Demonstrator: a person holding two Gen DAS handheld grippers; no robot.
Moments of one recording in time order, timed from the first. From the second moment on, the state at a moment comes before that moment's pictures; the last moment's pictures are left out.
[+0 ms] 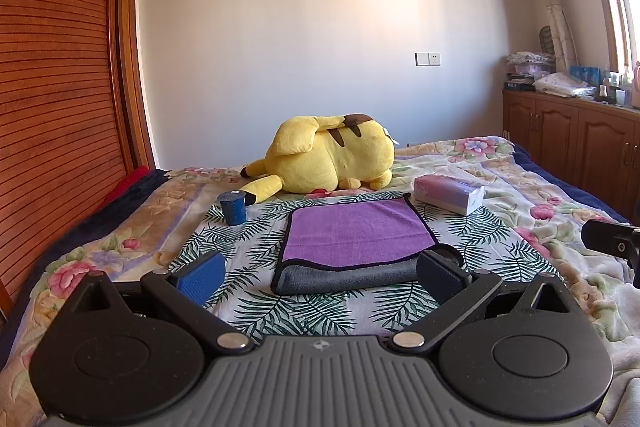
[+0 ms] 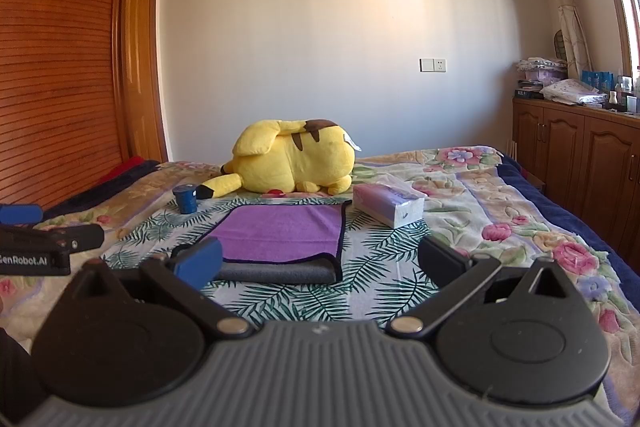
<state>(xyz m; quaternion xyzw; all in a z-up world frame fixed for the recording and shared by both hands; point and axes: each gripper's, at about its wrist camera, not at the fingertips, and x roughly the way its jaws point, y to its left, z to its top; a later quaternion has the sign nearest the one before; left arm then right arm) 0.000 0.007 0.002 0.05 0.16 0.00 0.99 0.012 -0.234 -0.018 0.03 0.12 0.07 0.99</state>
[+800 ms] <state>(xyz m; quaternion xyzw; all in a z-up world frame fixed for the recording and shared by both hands) 0.049 0.021 -0.018 0.06 0.20 -0.01 0.98 0.044 -0.207 -0.027 0.01 0.16 0.09 0.98</state>
